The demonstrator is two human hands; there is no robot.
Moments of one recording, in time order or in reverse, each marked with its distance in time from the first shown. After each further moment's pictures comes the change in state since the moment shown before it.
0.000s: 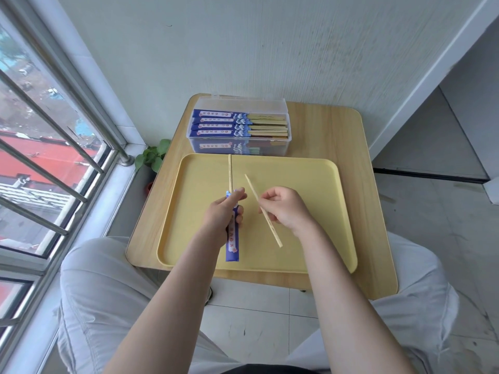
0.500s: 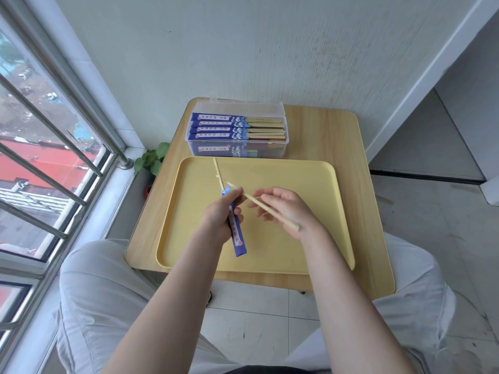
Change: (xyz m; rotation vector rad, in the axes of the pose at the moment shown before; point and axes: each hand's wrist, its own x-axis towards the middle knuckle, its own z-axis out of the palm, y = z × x) left_hand -0.004 0.013 0.009 -0.306 -0.009 -0.124; right_hand -0.004 0.003 -0.010 0.428 -0.240 -0.044
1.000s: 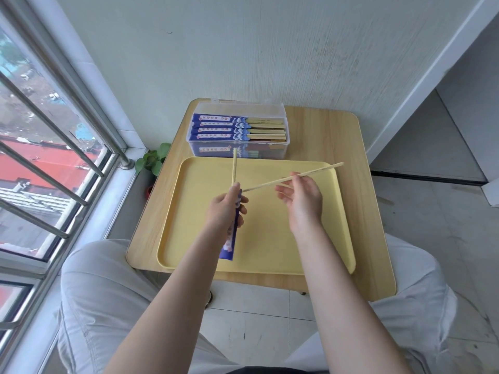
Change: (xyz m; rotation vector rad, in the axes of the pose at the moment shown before) left_hand -0.005 -0.001 0.003 0.439 0.104 0.228; right_hand 0.008 -0.005 0.005 0.390 0.629 -0.230
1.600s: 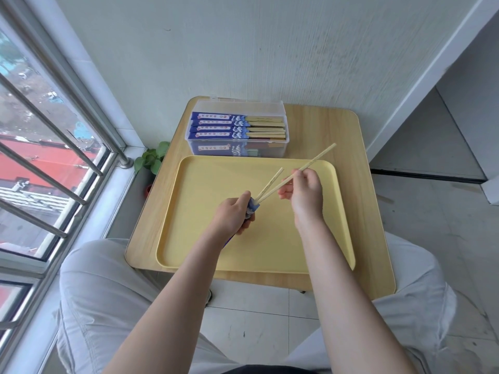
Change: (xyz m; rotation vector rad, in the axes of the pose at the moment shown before) left_hand -0.011 0.003 0.007 0.382 -0.174 0.076; right_hand 0.007 -0.006 -0.002 -0.395 -0.025 -0.145
